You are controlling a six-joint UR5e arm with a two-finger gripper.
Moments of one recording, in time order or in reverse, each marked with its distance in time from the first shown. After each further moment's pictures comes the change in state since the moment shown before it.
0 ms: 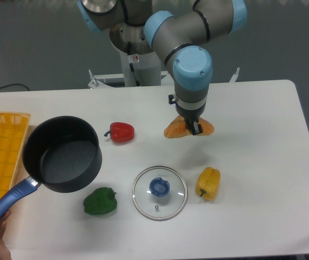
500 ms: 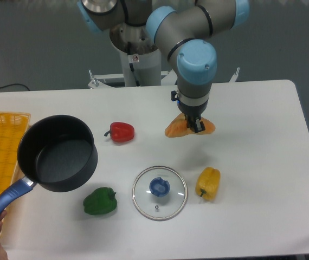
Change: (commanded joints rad) arm 0.026 0.029 0.008 -0.003 -0.043 -0.047
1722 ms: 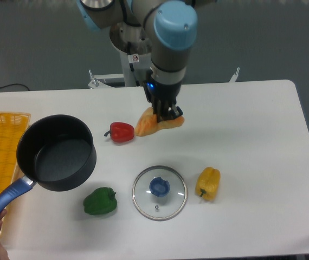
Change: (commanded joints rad) arm -0.103 0.159 0.072 -0.127 -0.175 -0.365
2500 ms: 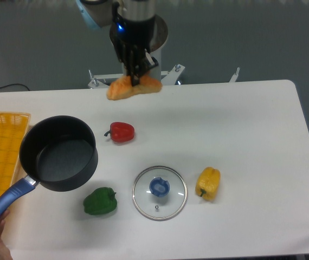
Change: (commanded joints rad) arm -0.087 0.151 0.021 -0.029 -0.055 -0.244
